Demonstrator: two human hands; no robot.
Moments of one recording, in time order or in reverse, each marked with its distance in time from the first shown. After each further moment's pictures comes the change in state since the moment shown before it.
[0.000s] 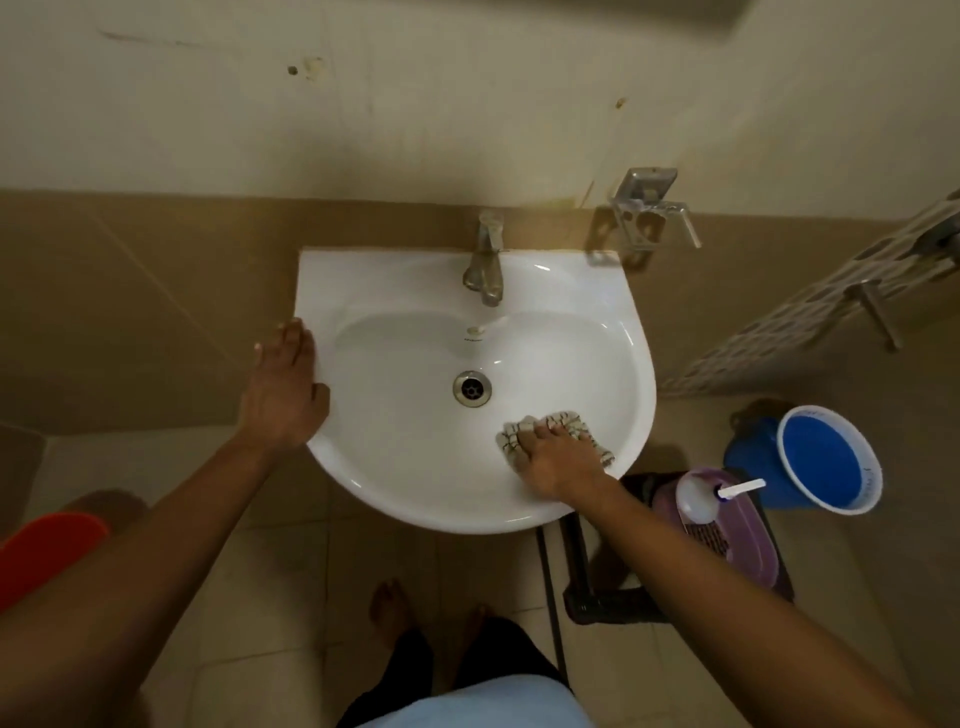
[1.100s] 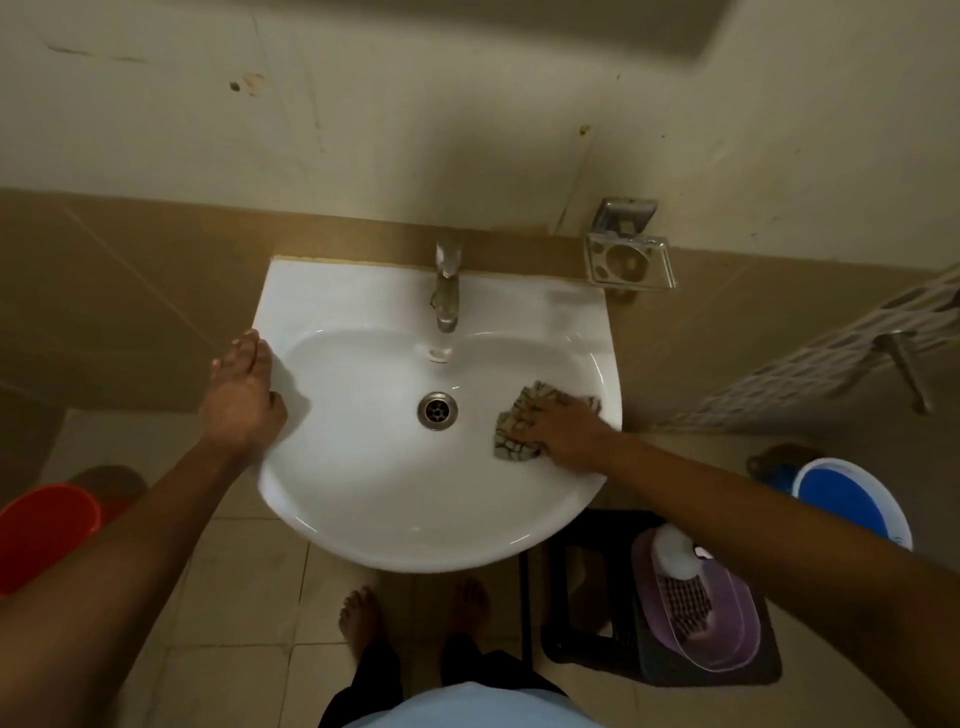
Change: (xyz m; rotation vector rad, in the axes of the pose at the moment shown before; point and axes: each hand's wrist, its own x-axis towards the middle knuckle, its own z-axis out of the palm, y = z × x) left_hand 0.013 0.031 0.016 0.007 0.131 -0.226; right_hand 0.063 0.108 -0.070 -0.446 0.067 -0.571
